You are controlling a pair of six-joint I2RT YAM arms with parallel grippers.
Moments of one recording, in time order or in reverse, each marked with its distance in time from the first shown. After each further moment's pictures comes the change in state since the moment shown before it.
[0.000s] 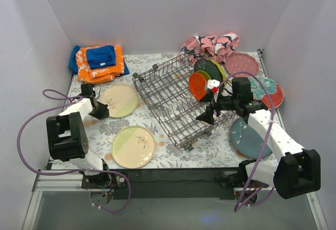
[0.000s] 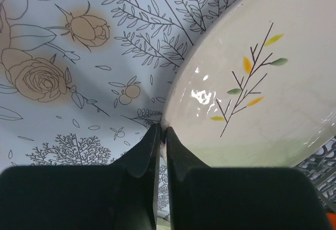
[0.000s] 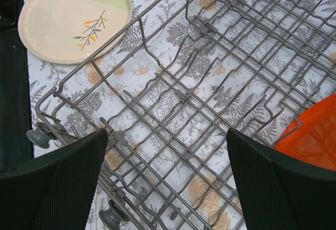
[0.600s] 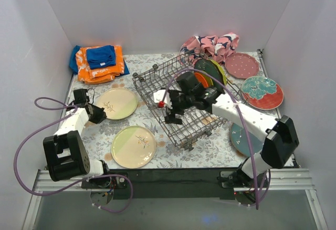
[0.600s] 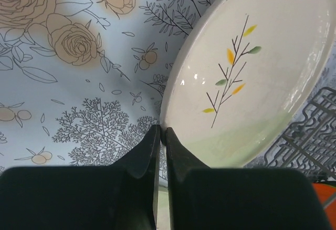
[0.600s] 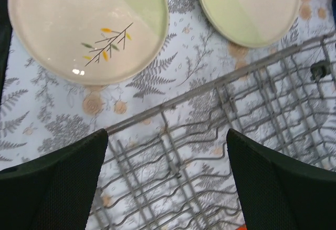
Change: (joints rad) left arm 0.066 -0.211 -0.116 -0.002 0.084 0.024; right arm 0.531 0.336 0.442 -0.215 0.372 -0.212
